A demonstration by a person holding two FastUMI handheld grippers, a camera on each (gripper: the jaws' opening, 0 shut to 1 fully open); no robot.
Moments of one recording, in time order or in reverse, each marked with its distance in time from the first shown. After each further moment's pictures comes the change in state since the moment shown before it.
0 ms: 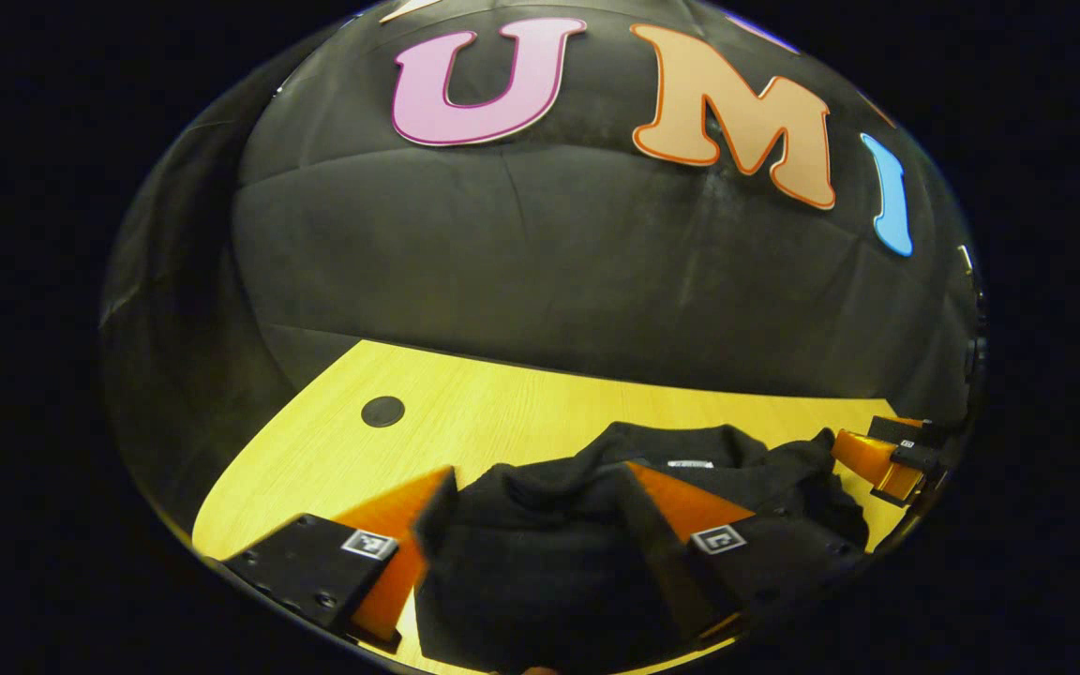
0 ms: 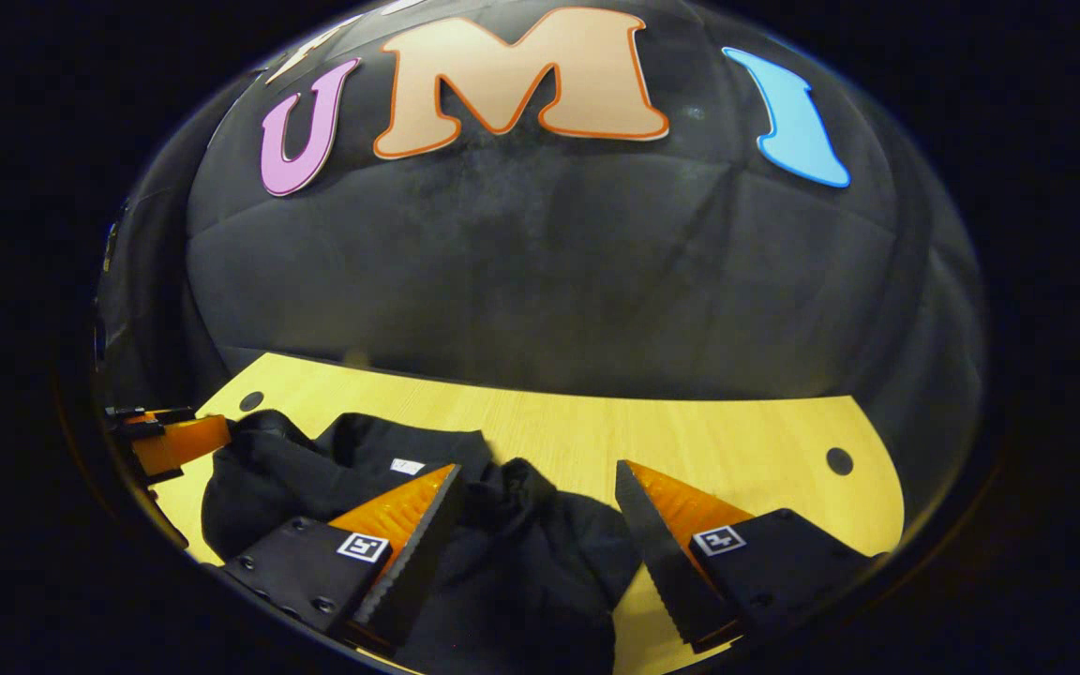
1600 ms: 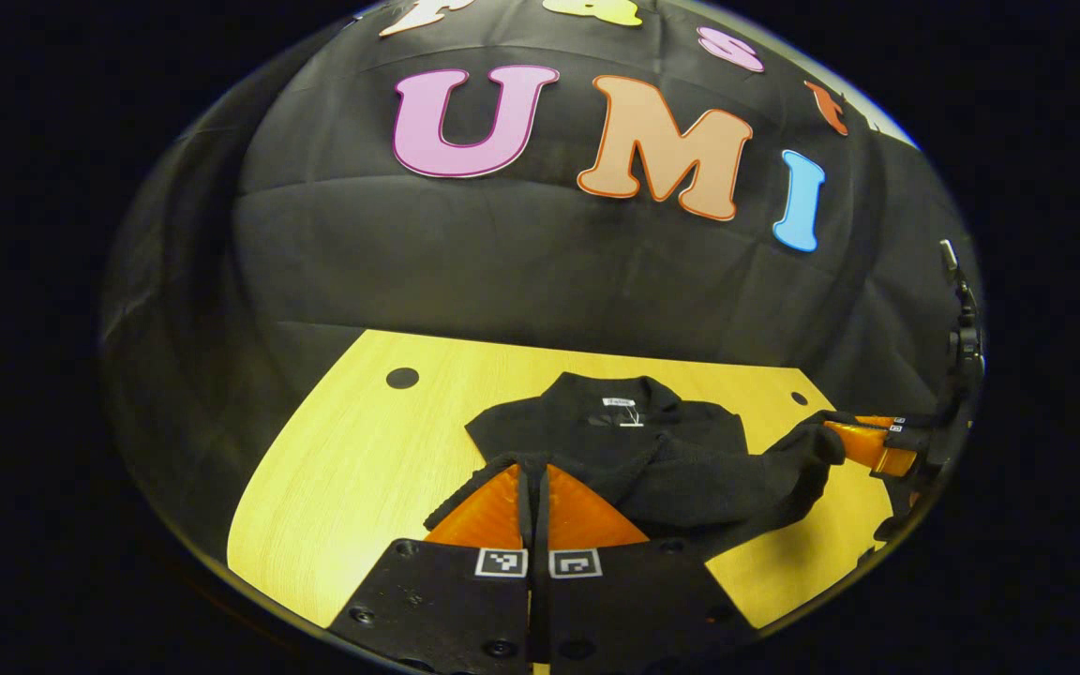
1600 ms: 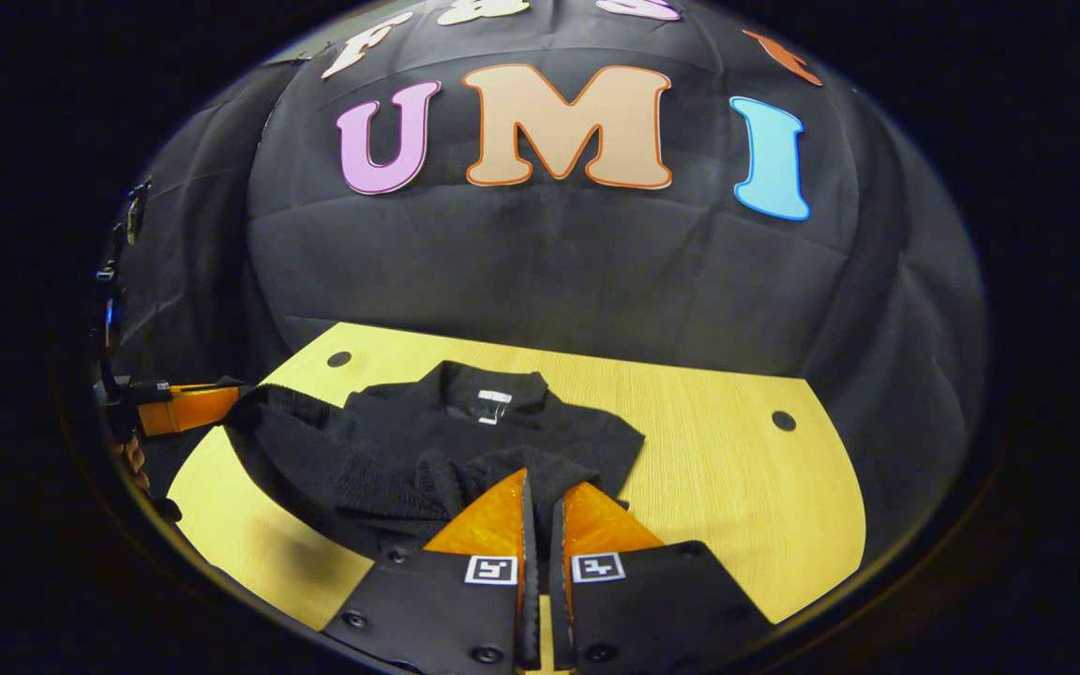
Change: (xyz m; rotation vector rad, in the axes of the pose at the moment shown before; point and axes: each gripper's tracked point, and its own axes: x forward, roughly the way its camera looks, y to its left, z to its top) left arm -0.158 0.011 -0.013 0.043 0.037 -0.166; right arm -0.175 0.055 -0.045 -0.076 0.050 0.050
